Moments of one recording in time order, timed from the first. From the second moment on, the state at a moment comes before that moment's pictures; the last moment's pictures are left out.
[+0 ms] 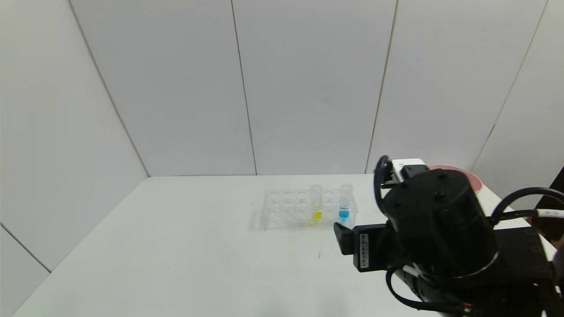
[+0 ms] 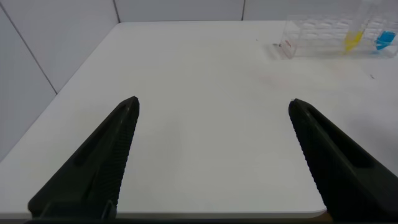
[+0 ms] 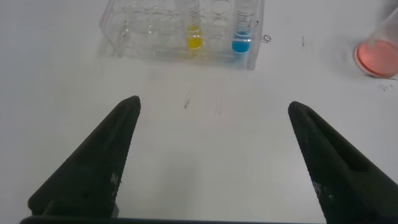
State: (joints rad) left arm 0.00 0.00 0.00 0.02 0.00 -0.02; right arm 0.96 1.69 -1.04 -0.02 -0.68 0.53
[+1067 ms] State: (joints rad) left arm 0.00 0.00 0.00 0.02 0.00 -0.02; right arm 0.83 2.17 -1.45 -0.13 -0.57 0.38
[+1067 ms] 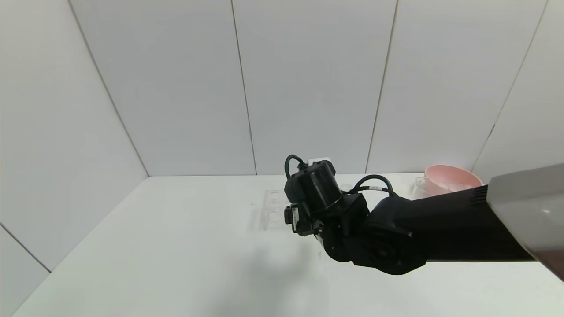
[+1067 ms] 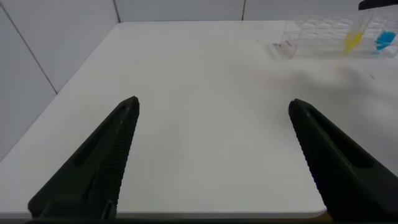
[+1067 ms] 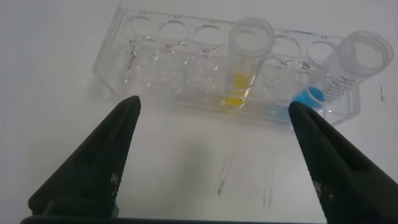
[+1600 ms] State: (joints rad) left arm 0.00 0.00 0.00 0.02 0.00 -0.02; right arm 0.75 2.28 -1.51 -0.29 -0.56 0.26
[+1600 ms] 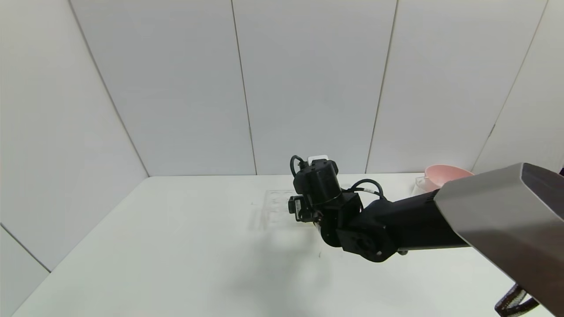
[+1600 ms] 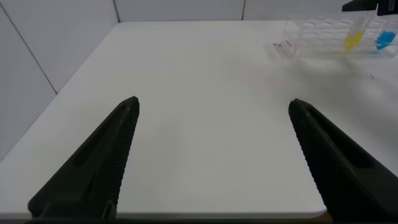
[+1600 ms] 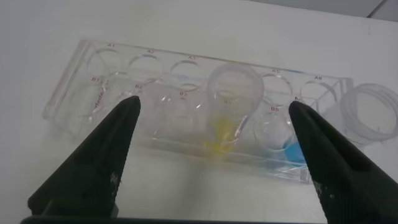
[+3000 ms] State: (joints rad) left arm 0.00 0.00 0.00 0.02 0.00 -0.02; right arm 0.70 2.36 -1.55 -0.34 -0.56 0.28
